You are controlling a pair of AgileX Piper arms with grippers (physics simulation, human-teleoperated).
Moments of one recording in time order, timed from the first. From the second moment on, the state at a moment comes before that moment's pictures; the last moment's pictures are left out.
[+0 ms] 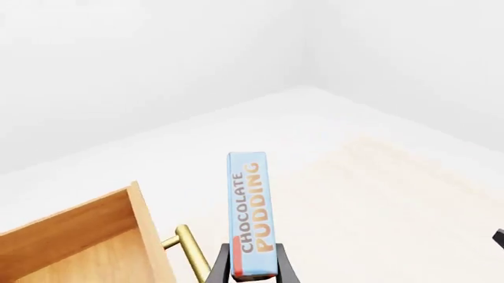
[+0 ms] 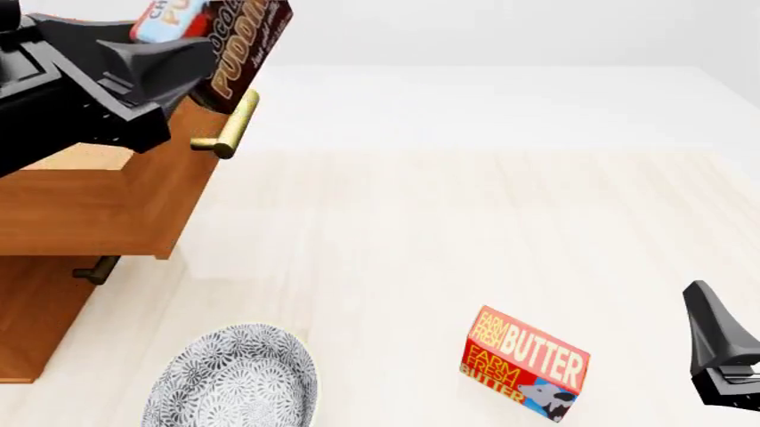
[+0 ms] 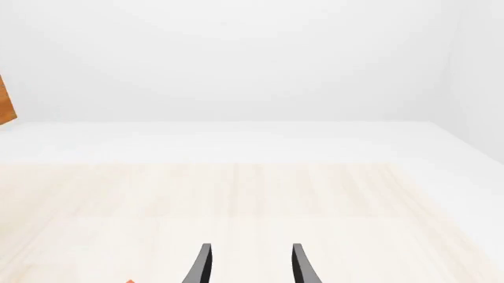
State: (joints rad) left arm -0.55 0.84 -0.83 0.09 0.07; right arm 0.00 0.02 0.00 -0.01 0.00
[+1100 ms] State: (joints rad) left arm -0.37 0.82 -0.96 0.27 0.13; right arm 0.00 0.02 0.00 -0.02 0.00
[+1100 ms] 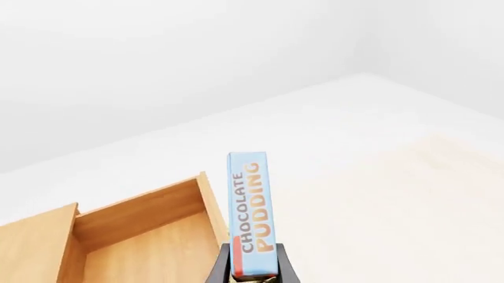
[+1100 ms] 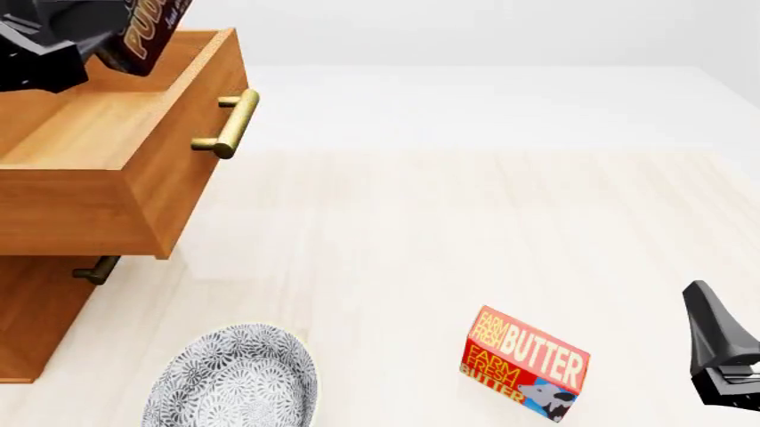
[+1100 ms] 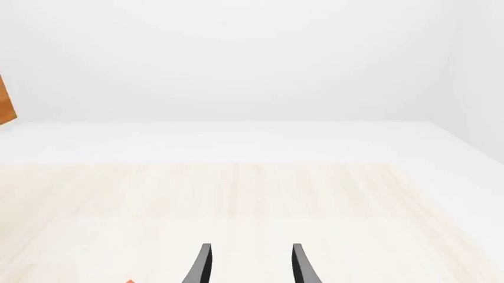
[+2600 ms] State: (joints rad) left arm -0.08 0.93 -0.99 0.36 0.09; right arm 0.00 0.02 0.00 -0.01 0.00
